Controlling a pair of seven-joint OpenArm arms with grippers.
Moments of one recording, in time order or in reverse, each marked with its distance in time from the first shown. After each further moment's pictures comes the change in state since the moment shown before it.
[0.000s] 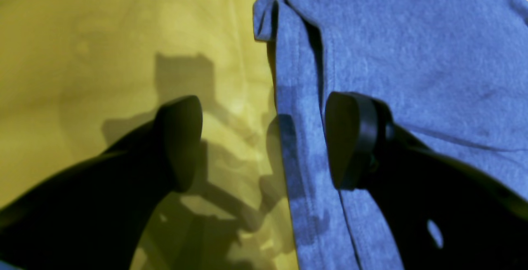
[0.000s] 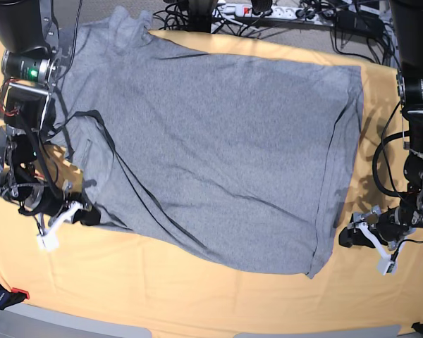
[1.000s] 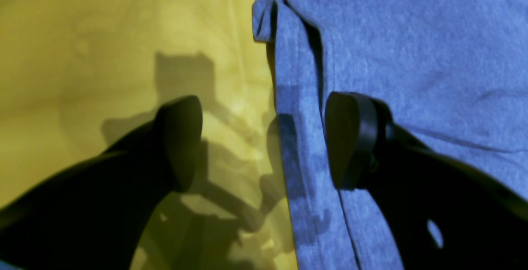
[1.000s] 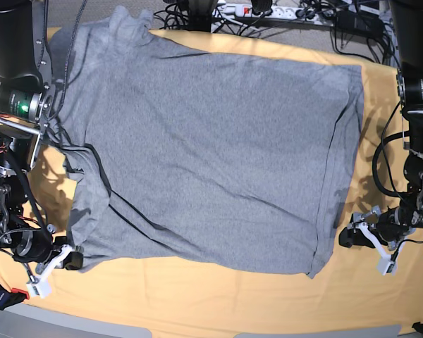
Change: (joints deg) left arm 0.0 0.0 0.0 0.0 0.0 0.0 0.0; right arm 11.8 0.1 -2.2 0.0 -16.5 -2.4 2.2
